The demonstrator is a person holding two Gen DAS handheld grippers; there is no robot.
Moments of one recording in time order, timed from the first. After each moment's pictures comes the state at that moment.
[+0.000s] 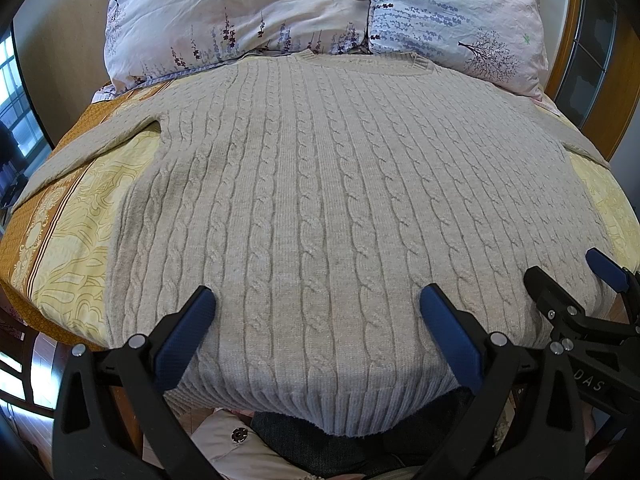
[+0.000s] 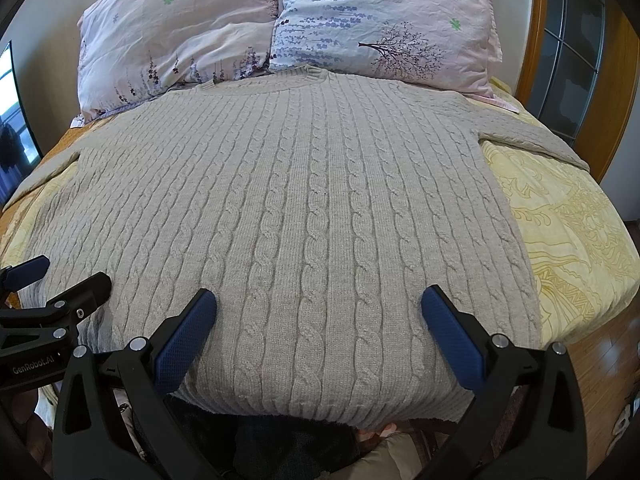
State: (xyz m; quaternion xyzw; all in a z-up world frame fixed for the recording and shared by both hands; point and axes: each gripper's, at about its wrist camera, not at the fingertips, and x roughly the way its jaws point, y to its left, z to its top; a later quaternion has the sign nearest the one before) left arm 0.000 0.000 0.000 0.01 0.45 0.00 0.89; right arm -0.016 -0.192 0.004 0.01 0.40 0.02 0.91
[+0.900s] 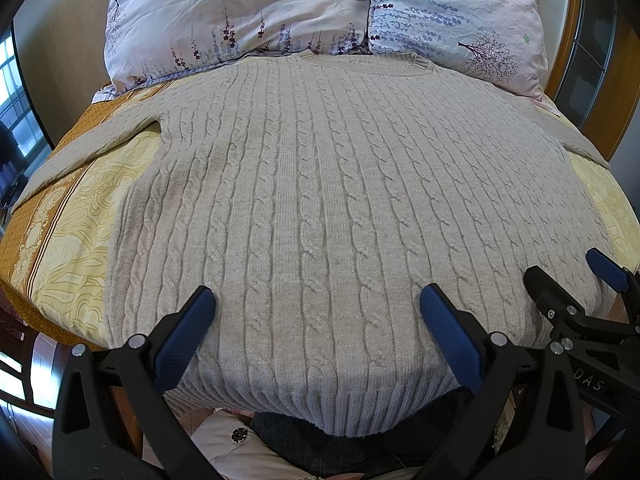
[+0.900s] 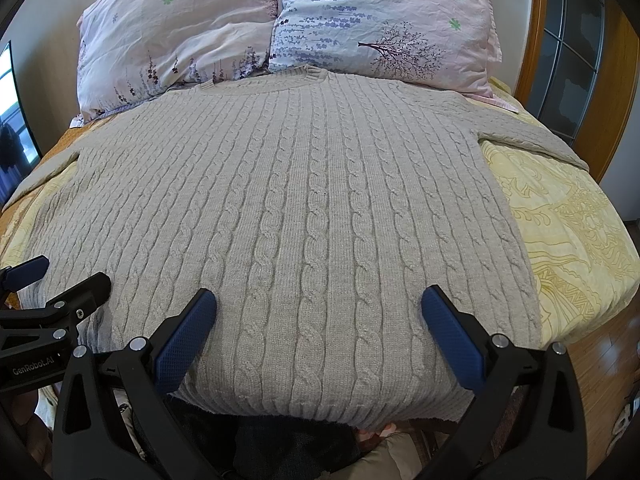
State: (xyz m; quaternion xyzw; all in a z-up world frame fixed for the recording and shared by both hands) left arm 0.000 0.000 0.000 0.01 0.45 0.00 0.89; right arm -0.016 -0.192 0.004 0.01 0.40 0.02 0.91
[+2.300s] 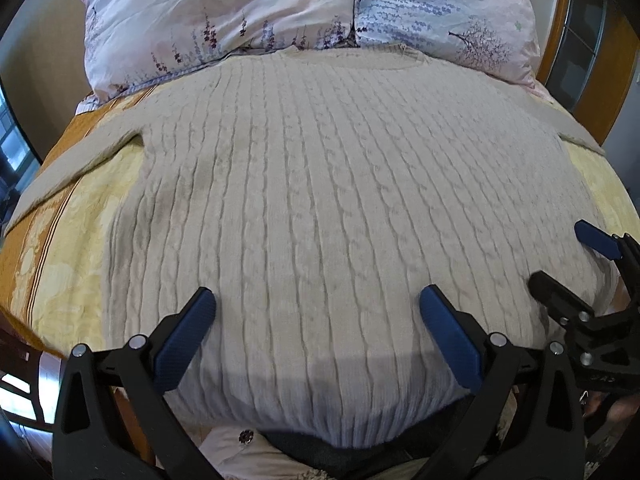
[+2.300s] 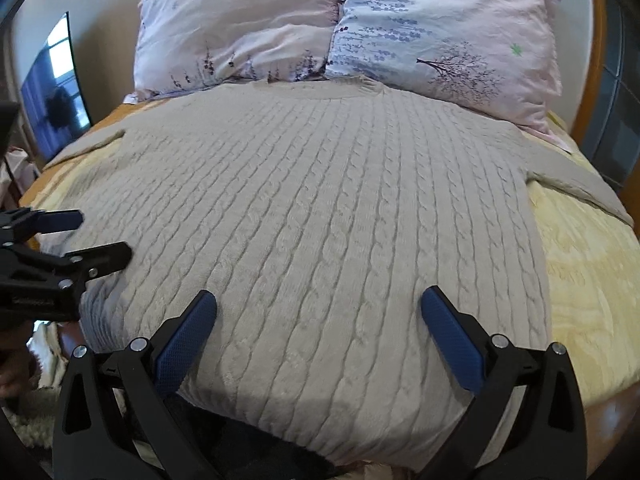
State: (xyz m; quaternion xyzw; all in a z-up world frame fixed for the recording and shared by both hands) left arm 0.018 0.000 0.001 0.03 0.46 -0.03 0.89; right arm -0.004 -0.207 0.007 -0.03 0.38 0.14 0.91
